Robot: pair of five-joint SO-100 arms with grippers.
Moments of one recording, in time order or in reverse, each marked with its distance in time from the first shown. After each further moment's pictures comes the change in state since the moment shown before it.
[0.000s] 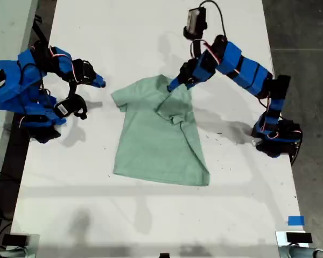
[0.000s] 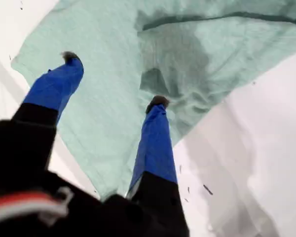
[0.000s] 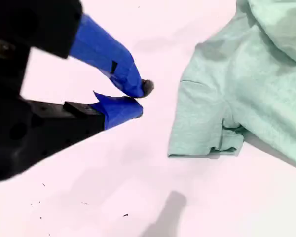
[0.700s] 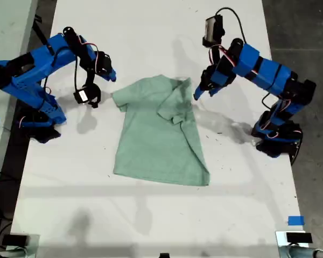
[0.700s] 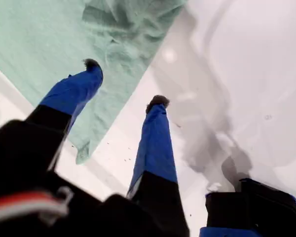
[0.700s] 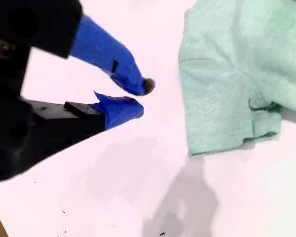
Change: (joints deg) arm 0 -7.5 -33.0 -21.5 2.7 15.7; arm 1 2.5 20.9 32.7 0.0 -1.3
